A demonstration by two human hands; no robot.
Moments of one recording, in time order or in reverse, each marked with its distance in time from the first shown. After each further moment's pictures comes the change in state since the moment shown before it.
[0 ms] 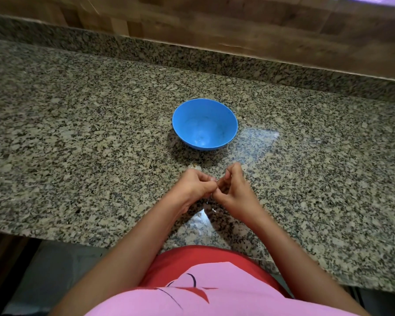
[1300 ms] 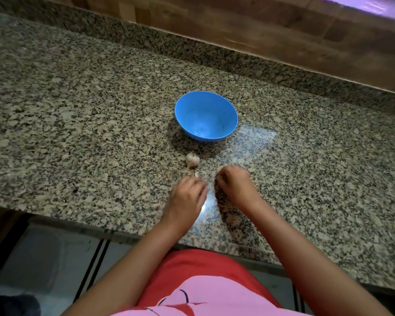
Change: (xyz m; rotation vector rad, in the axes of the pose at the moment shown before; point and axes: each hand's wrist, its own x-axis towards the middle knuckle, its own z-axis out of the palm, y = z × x) left_hand -0.022 -0.075 0.010 0.811 0.433 0.728; right_hand 0.016 0.018 -0.006 -0.610 -0.007 -0.028
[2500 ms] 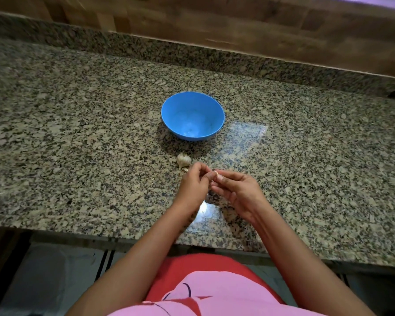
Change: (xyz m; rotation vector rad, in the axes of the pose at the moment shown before) left_hand 0.038 0.031 0.000 -0.717 -0.195 -0.446; right_hand -0.039 -0.009 -0.018 1.639 -0.001 0.558
